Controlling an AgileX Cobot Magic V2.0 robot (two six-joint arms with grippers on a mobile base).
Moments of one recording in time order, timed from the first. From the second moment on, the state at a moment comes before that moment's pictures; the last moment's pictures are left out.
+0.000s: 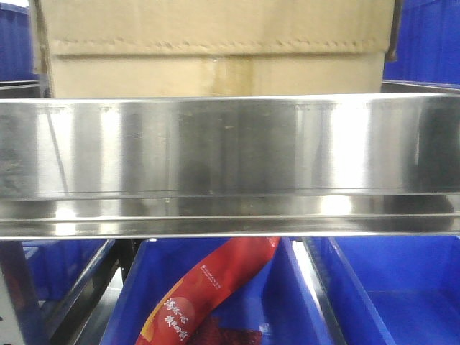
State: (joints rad) left arm -0.38 1.73 -2.01 0.23 1.23 -0.25; right arm 0.29 1.58 -1.73 0.17 1.02 -0.08
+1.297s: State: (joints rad) left arm -0.38 0.71 -0.79 0.21 0.50 -0.21; right arm 0.29 0.69 -0.68 0.16 0.42 -0.14
